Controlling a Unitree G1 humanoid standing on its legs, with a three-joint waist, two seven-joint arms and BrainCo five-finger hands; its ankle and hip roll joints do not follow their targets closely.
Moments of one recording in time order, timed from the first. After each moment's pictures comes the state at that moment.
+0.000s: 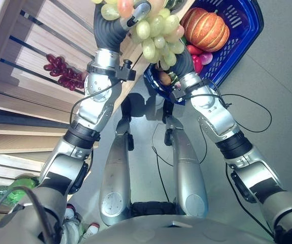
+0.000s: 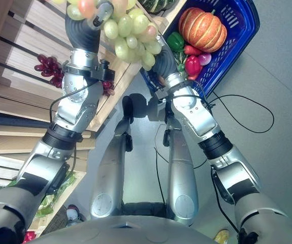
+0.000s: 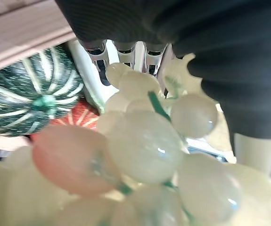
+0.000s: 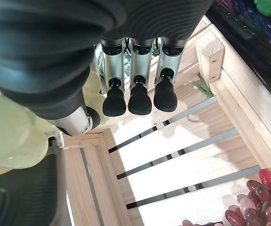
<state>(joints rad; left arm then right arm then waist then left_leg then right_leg) -0.78 0.37 -0.33 0.06 -0.47 -0.36 0.22 -0.71 -0.38 0.44 0.03 0.38 -0.01 -0.15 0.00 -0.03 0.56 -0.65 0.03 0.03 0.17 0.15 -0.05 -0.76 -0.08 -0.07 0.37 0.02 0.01</state>
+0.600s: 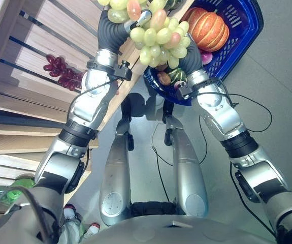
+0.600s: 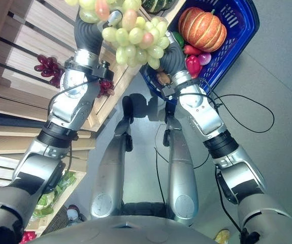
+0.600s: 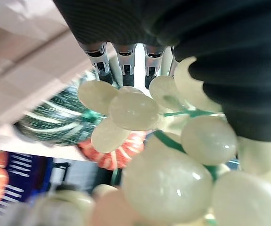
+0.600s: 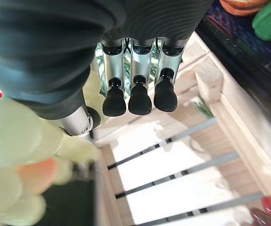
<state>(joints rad) -0.79 0.41 -0.32 0.14 -0.47 -0.22 0.17 -0.70 -0.42 0.39 0.03 0.38 -0.03 -0.18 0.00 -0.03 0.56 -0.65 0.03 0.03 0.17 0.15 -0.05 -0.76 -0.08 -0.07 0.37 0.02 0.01</state>
